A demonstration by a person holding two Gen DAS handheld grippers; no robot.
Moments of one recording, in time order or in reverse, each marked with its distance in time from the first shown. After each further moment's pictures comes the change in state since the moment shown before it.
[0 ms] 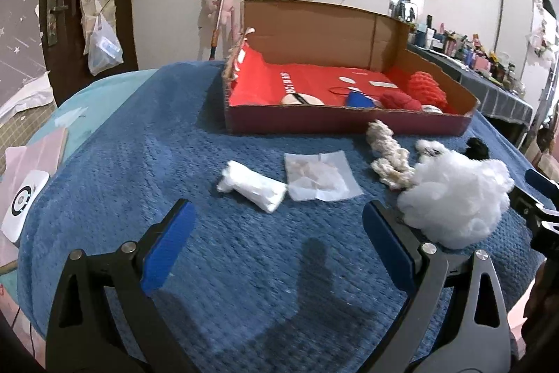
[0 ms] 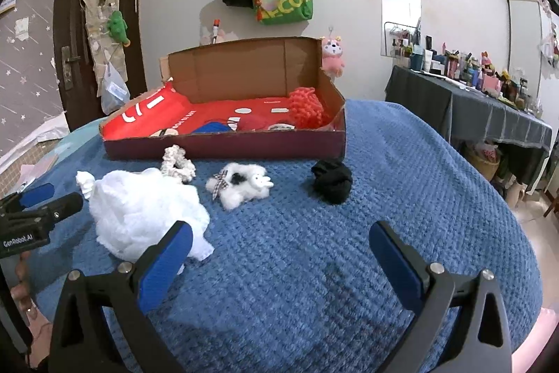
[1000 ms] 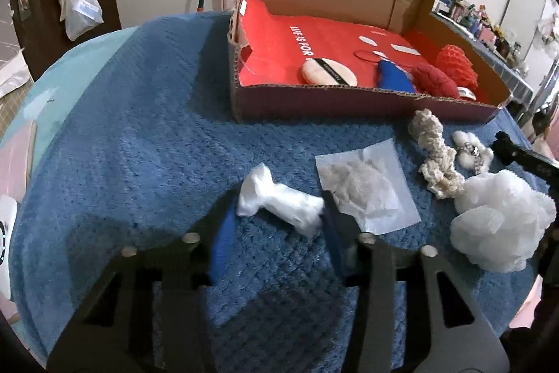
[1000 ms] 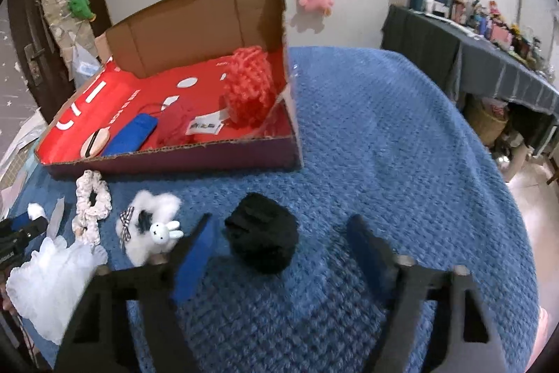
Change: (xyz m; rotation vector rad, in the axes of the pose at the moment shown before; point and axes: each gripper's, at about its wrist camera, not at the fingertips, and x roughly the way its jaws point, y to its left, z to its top) left arm 0.064 0.024 0.033 0.005 0.236 -0.060; right arm 0.097 -0.067 0.046 0.085 0.302 0.070
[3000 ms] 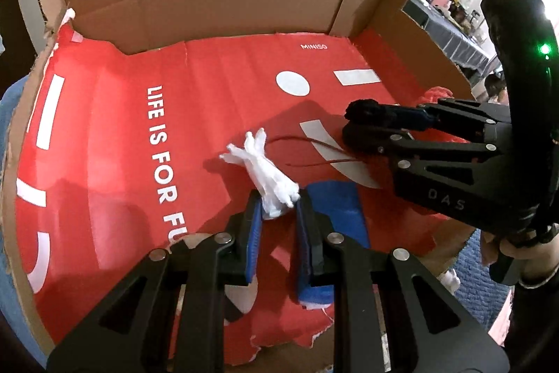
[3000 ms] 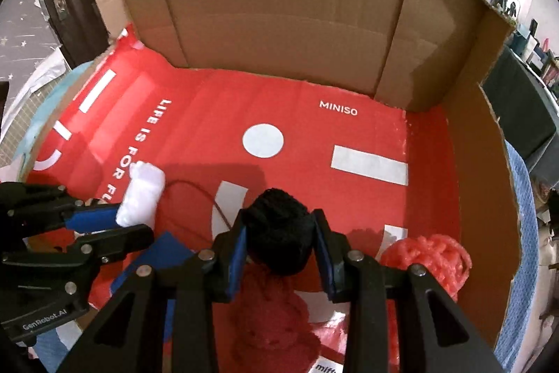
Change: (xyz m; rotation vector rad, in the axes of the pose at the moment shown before) left arm 0.117 -0.077 0.152 0.145 0.201 -0.264; right arm 0.124 0.102 0.150 -0.266 0.208 0.058
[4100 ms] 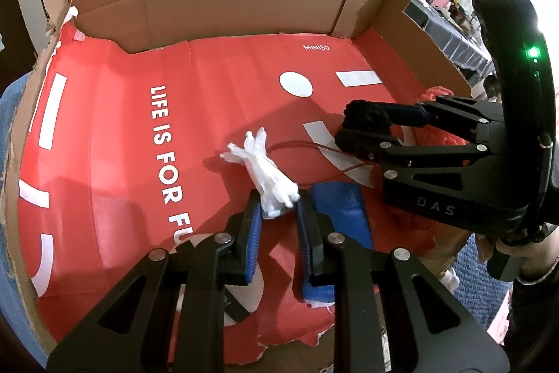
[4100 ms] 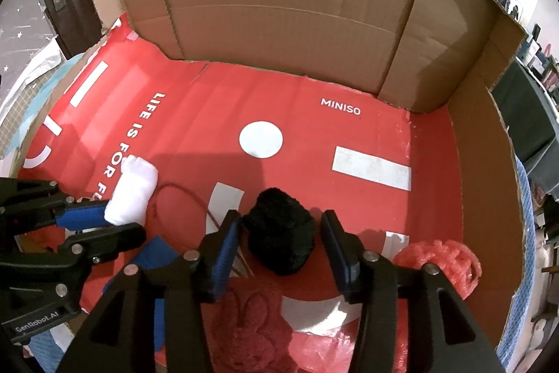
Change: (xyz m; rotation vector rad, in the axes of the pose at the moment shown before) left arm -0.003 0.003 0.001 -0.011 0.009 -0.012; right arm 0.013 0.005 0.010 -0.030 0.025 -0.025
